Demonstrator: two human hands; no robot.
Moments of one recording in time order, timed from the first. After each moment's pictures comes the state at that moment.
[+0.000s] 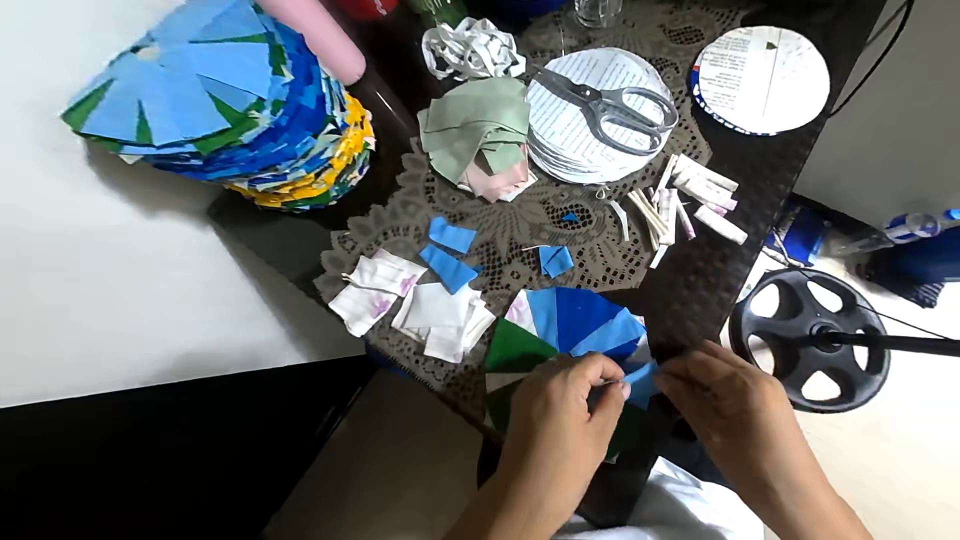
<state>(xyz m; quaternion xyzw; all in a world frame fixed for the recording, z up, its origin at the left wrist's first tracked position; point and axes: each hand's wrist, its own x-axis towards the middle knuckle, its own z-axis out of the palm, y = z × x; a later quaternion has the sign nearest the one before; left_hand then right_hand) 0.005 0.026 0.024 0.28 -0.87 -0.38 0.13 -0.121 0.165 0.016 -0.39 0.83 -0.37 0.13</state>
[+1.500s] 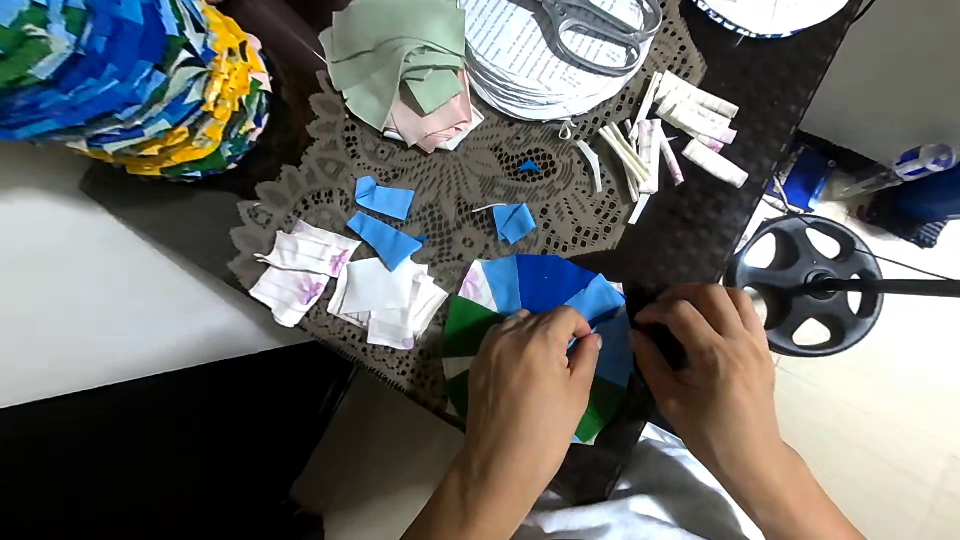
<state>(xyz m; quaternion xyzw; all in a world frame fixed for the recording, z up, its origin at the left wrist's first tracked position) -0.015 0.024 0.020 0.27 -0.93 -0.20 0.11 -0.120 0.156 -0.010 -0.40 0.85 -0.33 -0.02</state>
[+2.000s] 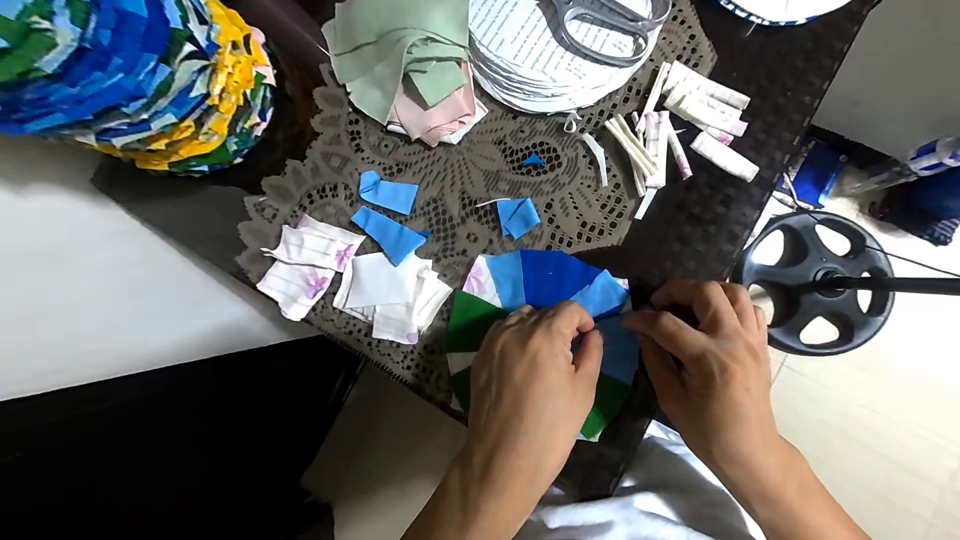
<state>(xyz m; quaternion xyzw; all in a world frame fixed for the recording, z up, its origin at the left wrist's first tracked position) -0.015 0.024 0.023 0.29 -0.93 -0.20 0.10 -0.119 0.152 -0.015 -0.42 0.84 -0.35 -0.03</state>
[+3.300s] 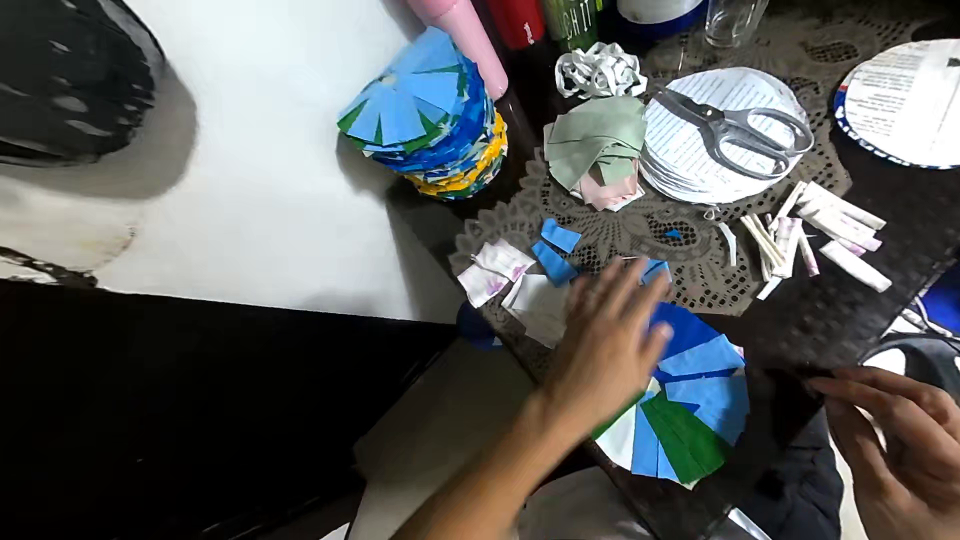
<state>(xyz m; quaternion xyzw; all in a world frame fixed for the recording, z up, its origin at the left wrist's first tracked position) -0.005 -0.038 0.030 0.24 -0.94 -0.17 0.15 -0.148 0.178 -0.016 -0.40 0.75 -0.53 0.02</state>
